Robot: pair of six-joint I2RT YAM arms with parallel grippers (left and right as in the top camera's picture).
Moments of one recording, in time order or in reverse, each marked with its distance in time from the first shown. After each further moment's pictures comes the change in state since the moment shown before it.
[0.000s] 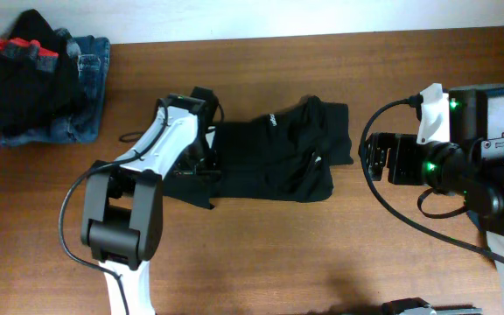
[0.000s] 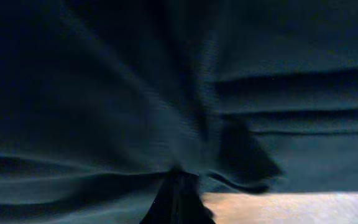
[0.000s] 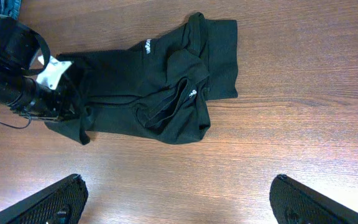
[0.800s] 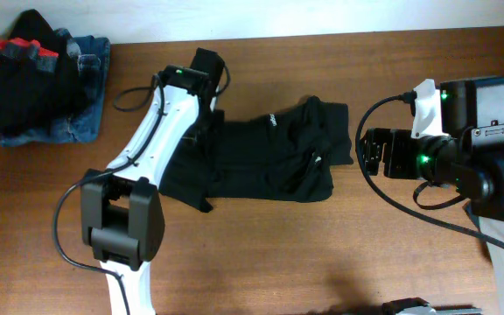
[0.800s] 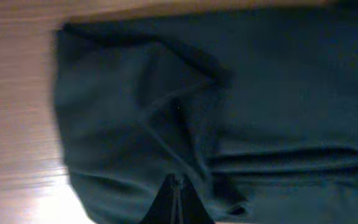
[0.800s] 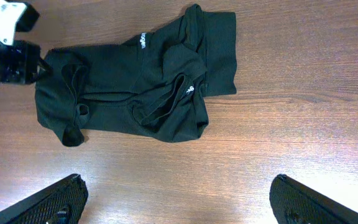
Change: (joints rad) left arm -0.004 0.000 0.283 -0.032 -0.197 0.019; right arm 0.000 0.043 0.000 0.000 0.004 0.000
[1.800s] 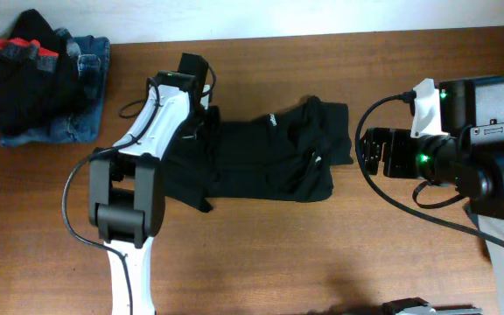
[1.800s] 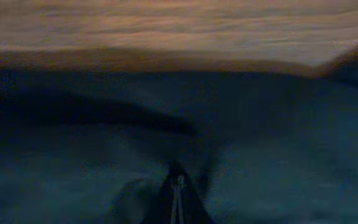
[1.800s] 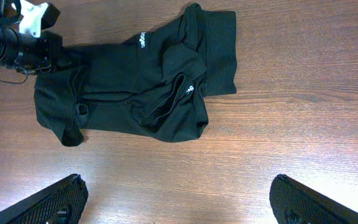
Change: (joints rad) left arm 0.072 0.159 0.000 0.195 0.248 -0.050; right arm 0.000 0.005 0.000 0.000 0.000 0.000
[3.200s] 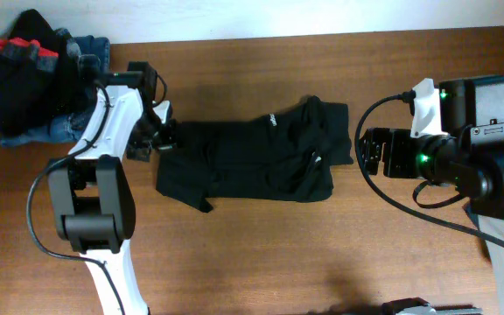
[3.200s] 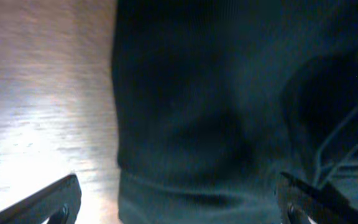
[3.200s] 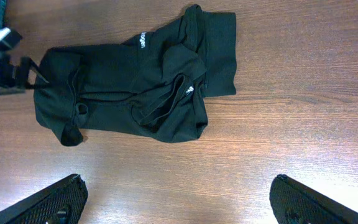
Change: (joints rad) left arm 0.203 -0.084 -0.094 -0.224 0.005 0.174; right arm 0.000 0.000 0.000 0.003 0.000 -0.008
